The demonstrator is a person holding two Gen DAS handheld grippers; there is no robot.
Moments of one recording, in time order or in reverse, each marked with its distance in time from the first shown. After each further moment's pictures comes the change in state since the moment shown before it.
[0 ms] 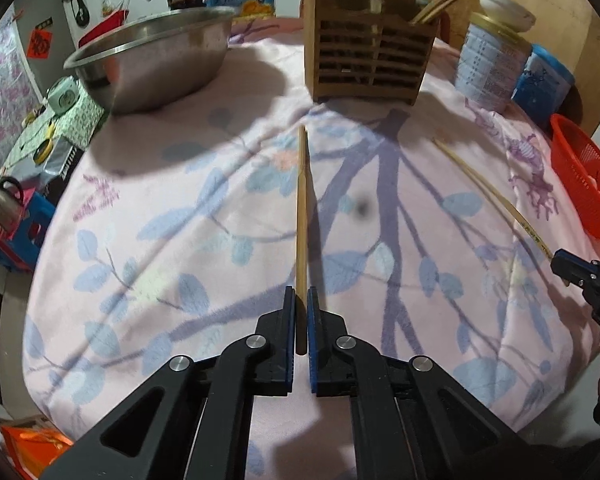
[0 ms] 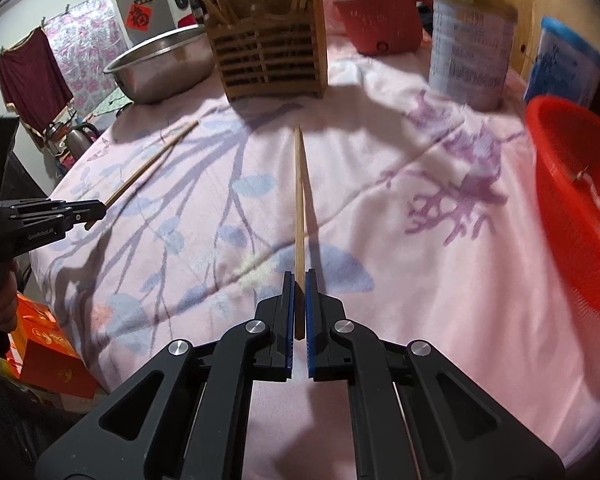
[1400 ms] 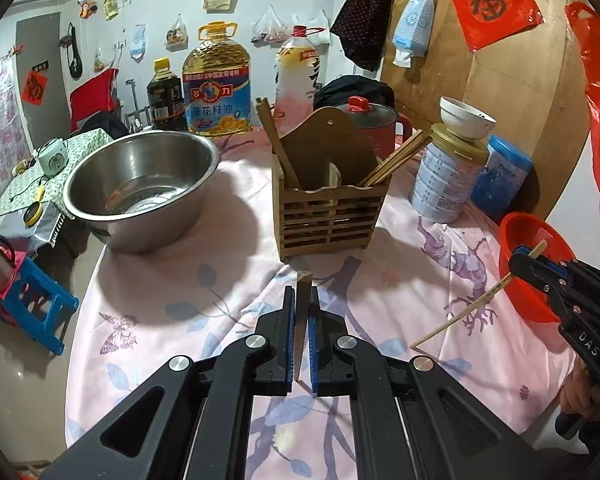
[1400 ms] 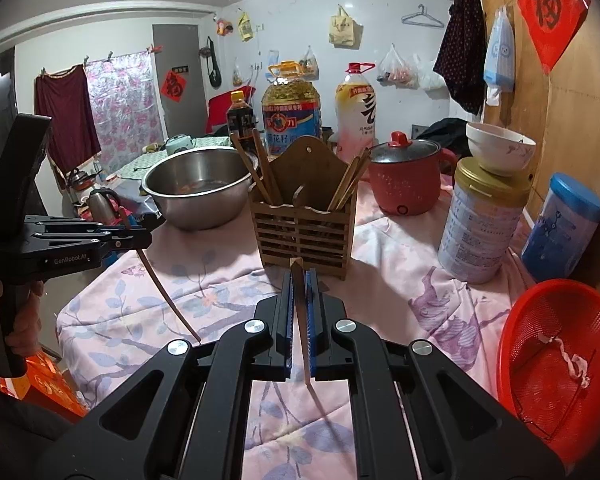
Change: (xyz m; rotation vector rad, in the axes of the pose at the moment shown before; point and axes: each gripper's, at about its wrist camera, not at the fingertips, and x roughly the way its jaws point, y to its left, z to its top) left arm -0.091 -0.014 0.096 0.028 -0.248 -0.089; right arm -0.066 0.030 0.103 -0.088 -0.327 0.040
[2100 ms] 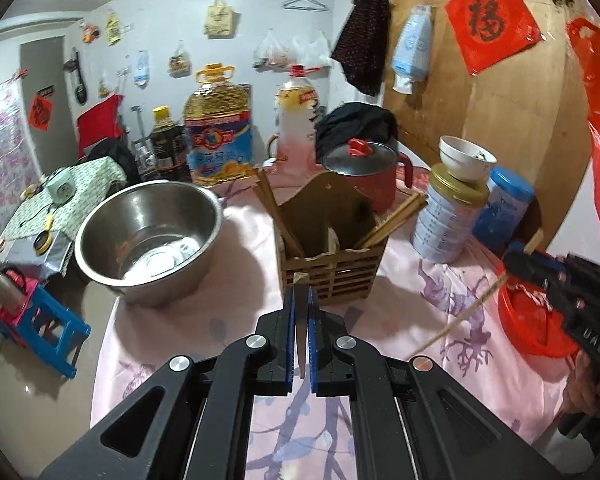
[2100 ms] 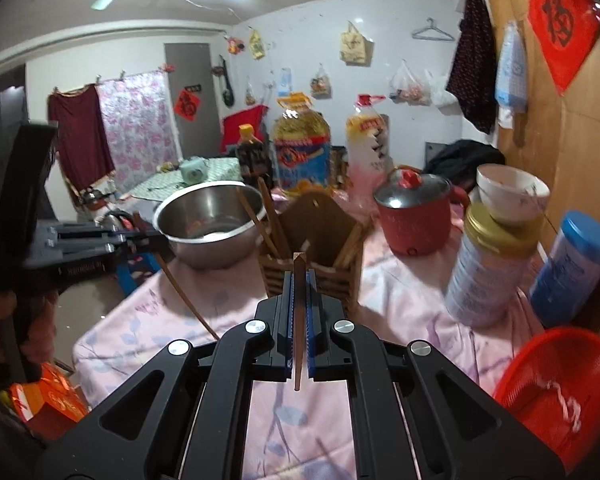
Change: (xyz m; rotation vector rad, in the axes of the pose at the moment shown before) left arm -0.022 -0.012 0.052 0.005 -0.078 0.056; right arm -0.004 -0.015 0.068 -0.015 -0.072 0.102
